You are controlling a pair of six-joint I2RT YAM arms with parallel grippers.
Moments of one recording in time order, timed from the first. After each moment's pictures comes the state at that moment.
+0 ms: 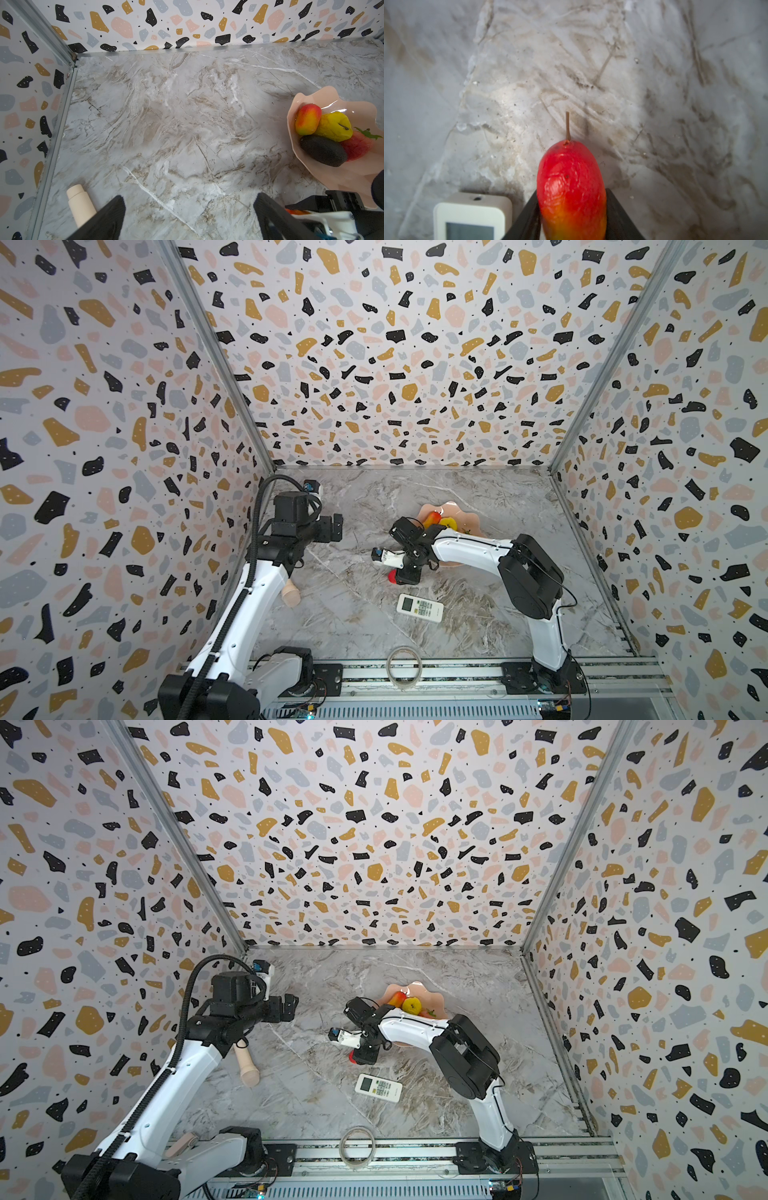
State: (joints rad) left arm -0.11 1.09 1.01 -0.58 0.07 -0.01; right arm 0.90 2.03 1.48 -0.69 -0.22 -0.51
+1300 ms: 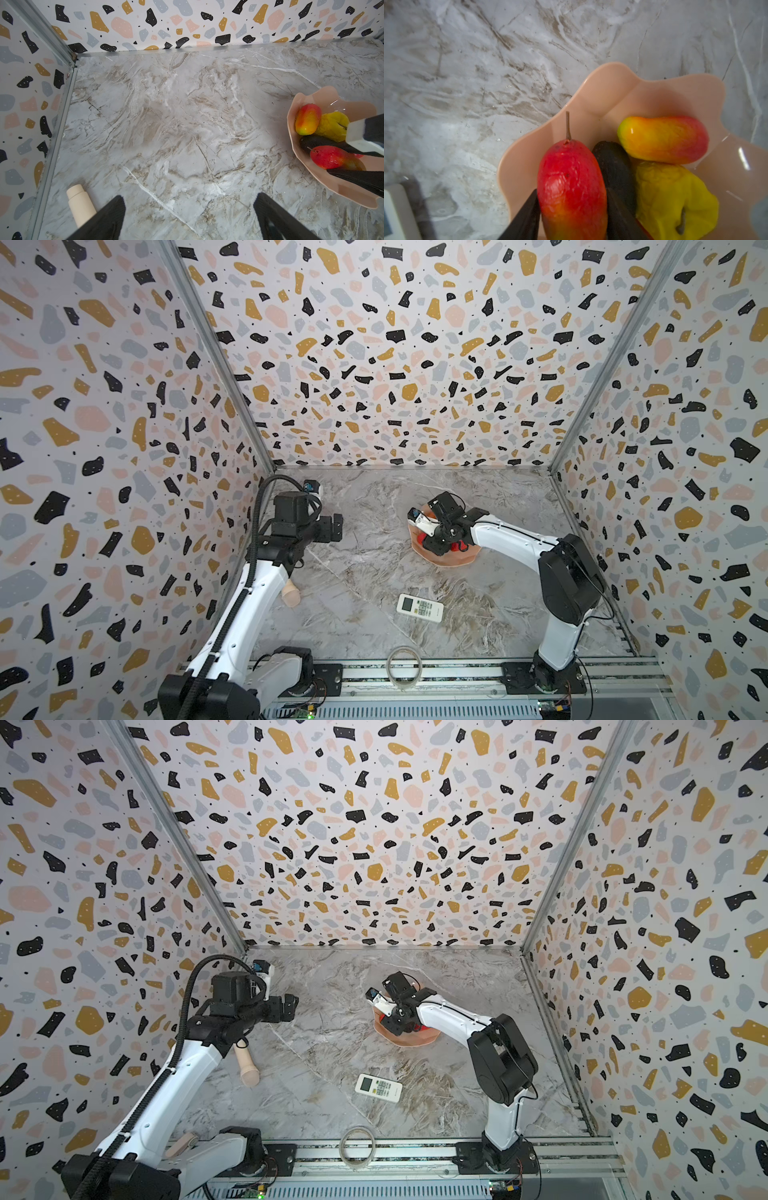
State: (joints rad) left arm -0.11 1.09 1.01 -0.58 0.07 -0.01; right arm 0.67 1.83 1.34 -0.55 -0.08 -0.37
